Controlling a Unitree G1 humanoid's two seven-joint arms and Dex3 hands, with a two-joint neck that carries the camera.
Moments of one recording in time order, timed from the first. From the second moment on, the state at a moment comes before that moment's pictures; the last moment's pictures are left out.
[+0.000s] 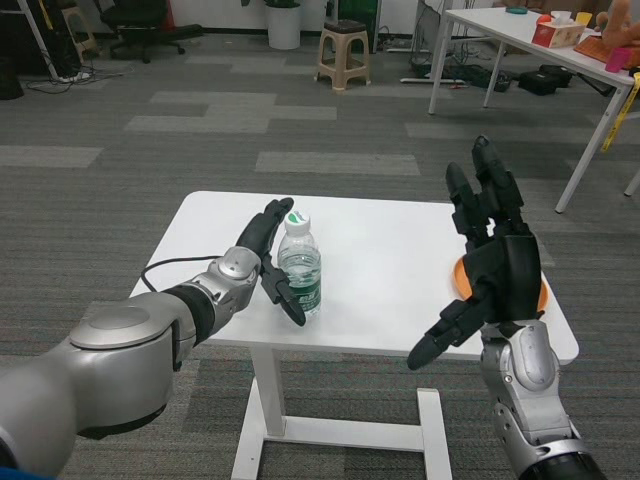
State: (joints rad) left arm -1.01 0.14 -1.25 1.36 -1.15 -0.30 0.18; right arm -0.22 -0.28 0.16 0.20 0.43 -0.67 -0.01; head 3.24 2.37
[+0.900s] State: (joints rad) left arm -1.02 0.13 -1.34 1.30 -1.16 -0.28 0.18; right arm -0.22 -0.28 0.17 0.20 0.43 -0.67 -0.01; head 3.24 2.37
